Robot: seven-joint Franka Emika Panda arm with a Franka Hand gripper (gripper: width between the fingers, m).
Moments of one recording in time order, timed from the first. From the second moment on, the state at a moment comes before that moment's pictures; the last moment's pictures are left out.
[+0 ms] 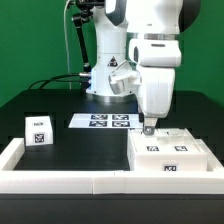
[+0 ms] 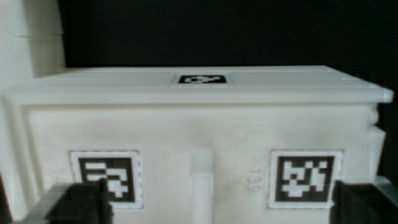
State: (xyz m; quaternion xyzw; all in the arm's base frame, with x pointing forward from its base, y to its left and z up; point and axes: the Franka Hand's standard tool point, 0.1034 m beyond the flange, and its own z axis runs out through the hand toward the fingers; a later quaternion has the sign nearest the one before) arm 0.567 0.035 0.085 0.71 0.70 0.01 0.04
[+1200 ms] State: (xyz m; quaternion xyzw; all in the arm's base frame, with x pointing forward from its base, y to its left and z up) arm 0.502 0.054 0.079 0.90 0.42 0.08 0.02
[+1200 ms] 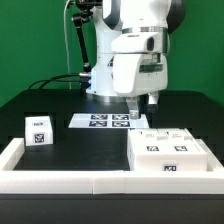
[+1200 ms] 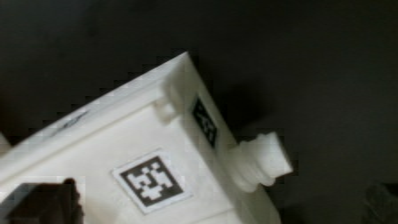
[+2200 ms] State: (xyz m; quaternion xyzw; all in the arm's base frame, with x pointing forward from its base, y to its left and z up) arm 0.492 0.070 0.063 1.00 0.07 0.05 -0.02
